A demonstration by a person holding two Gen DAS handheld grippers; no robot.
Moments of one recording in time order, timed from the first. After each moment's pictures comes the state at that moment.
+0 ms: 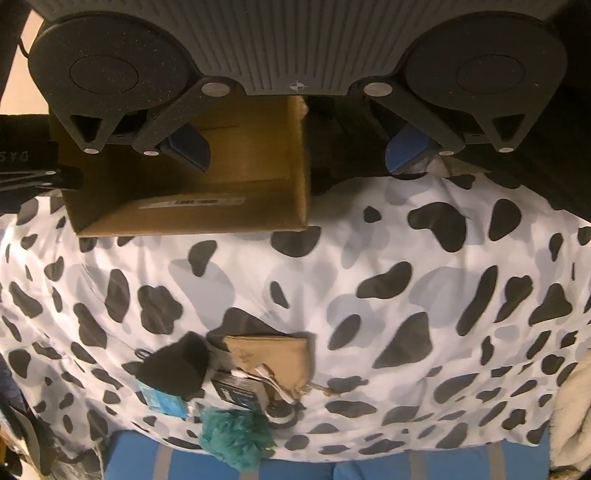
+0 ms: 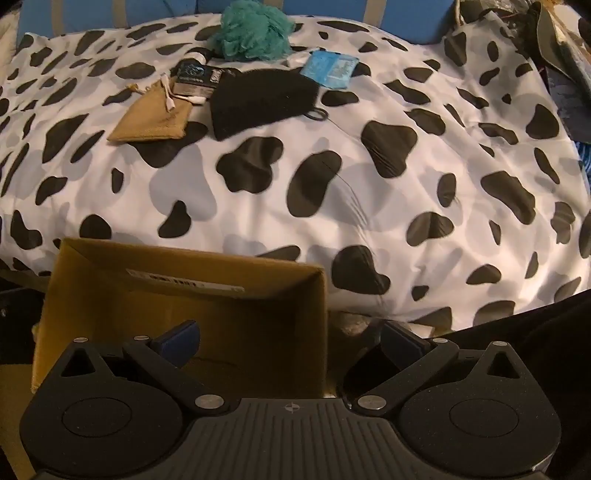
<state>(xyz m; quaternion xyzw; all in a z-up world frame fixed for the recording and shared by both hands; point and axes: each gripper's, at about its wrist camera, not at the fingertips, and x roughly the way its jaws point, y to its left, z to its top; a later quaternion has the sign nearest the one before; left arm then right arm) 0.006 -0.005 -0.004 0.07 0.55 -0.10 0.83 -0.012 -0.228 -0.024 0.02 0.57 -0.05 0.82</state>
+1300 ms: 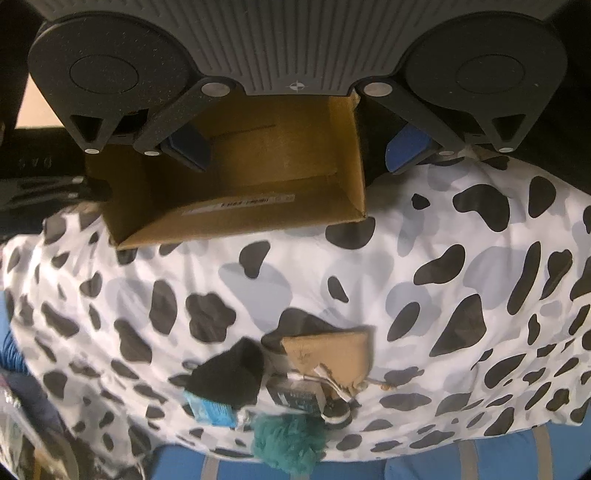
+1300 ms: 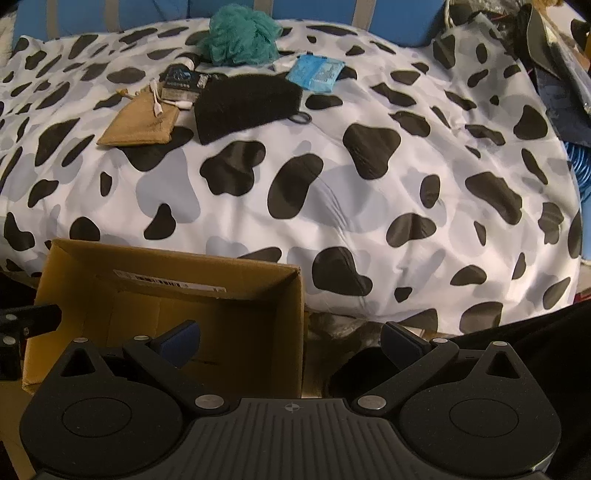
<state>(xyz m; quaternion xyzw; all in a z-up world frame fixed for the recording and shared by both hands) 0.006 -0.029 -0.001 0.07 0.55 -0.15 0.82 -0.023 -0.230 -0.014 0.00 0.55 -0.06 0.83</state>
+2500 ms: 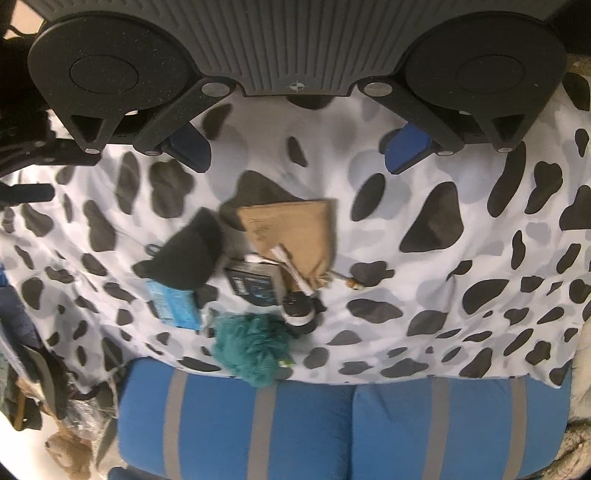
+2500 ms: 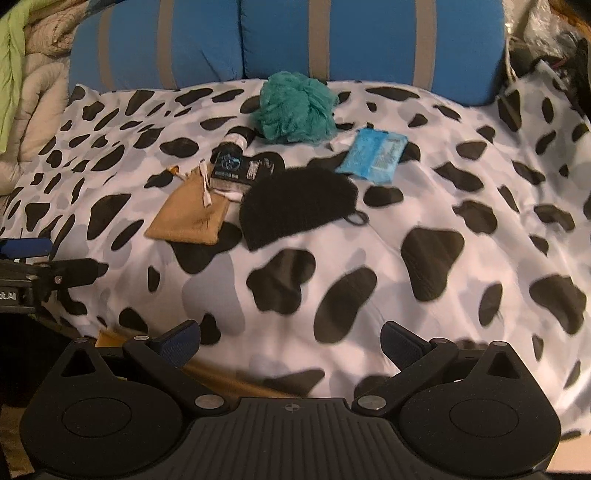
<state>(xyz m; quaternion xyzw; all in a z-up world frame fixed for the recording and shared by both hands) 0.082 -0.014 0.017 0.04 0.45 -0.13 0.88 0.060 -0.253 0.005 0.04 0.48 0.05 0.88</state>
